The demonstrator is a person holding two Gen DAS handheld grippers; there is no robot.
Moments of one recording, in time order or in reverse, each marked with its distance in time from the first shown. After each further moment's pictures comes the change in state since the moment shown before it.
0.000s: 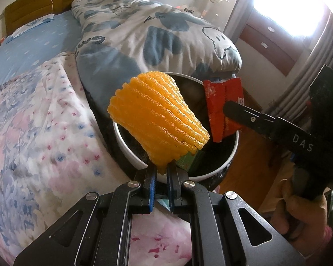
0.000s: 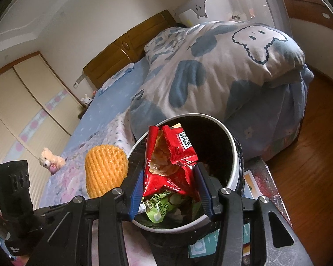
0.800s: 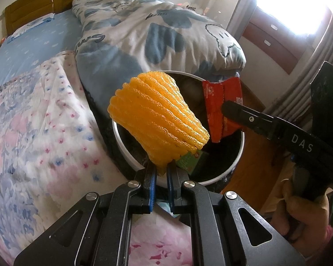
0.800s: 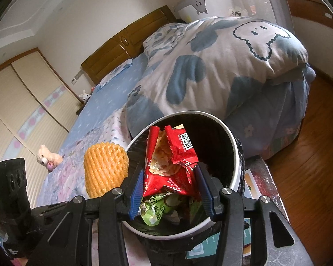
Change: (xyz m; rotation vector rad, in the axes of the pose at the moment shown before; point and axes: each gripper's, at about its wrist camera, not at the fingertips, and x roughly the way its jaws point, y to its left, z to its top) left arm 0.009 0.001 0.003 0.002 0.012 0.015; right arm 0.013 -0.002 0.003 -0.006 0.026 -0.009
